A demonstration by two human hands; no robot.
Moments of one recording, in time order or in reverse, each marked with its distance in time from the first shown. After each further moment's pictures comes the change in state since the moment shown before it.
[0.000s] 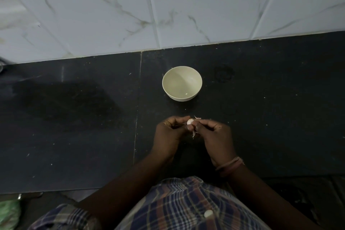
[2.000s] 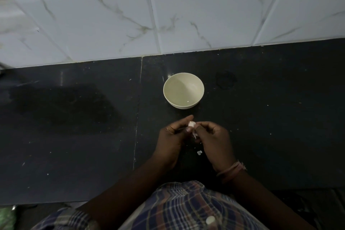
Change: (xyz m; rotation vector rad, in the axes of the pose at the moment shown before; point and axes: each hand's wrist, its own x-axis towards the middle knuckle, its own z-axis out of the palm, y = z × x) left_hand 0.028 -0.009 -0.001 -0.185 -0.069 -0.098; right_hand 0.019 0.000 0.007 -0.128 -0.002 0.053
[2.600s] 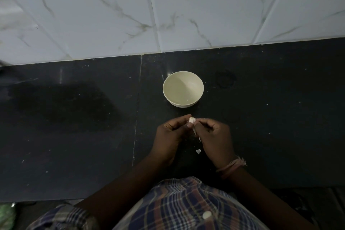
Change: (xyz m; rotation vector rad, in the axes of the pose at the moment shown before) left_hand -0.004 0.012 0.004 -0.013 0.030 0.001; right_hand 0.006 0.000 -0.003 -0.129 0.020 -0.164
